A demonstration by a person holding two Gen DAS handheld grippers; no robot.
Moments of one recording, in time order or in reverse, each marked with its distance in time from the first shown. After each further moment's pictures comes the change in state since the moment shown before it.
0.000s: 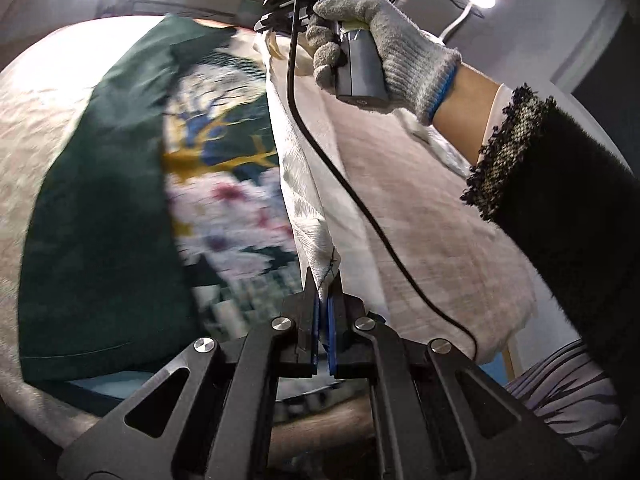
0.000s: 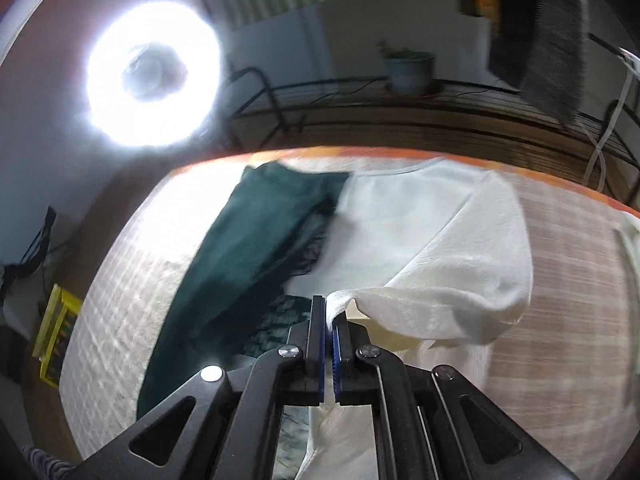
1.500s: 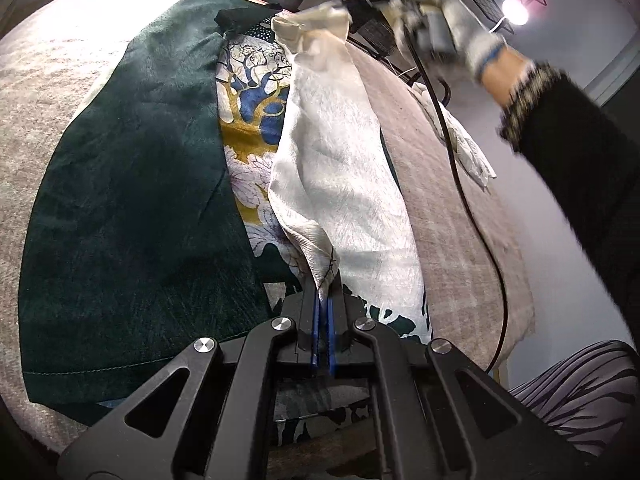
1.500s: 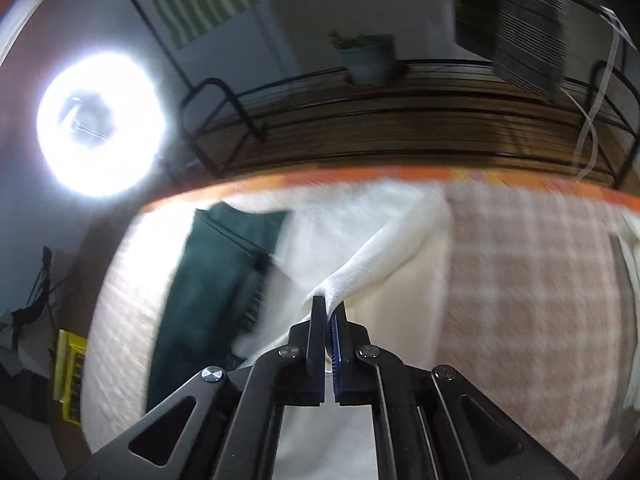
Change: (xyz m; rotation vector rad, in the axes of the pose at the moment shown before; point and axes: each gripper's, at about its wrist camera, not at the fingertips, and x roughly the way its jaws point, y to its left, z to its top) left arm 0.010 0.043 -0.002 -0.104 0.039 -0.022; right arm 0.014 -0.062 0.067 0.163 0.058 0.007
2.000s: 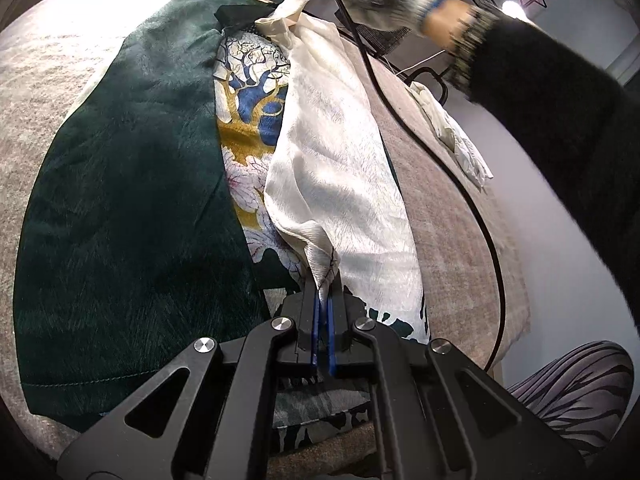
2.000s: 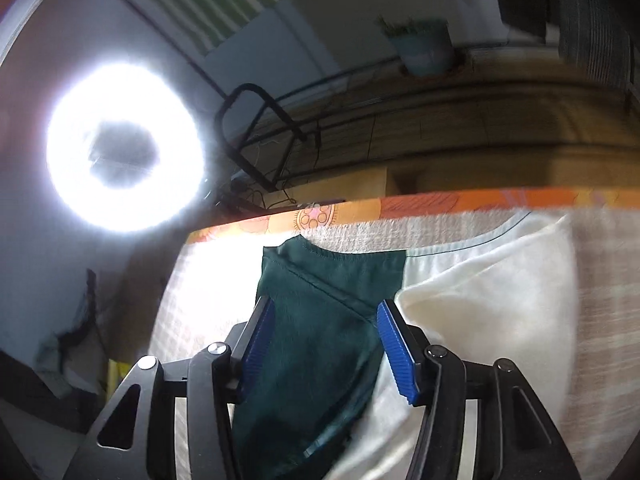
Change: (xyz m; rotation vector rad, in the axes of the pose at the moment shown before) left arm 0.000 0.005 0.002 -0.011 0.014 -0.021; right arm 0.044 0.055 0.034 0.049 -0.013 0.170
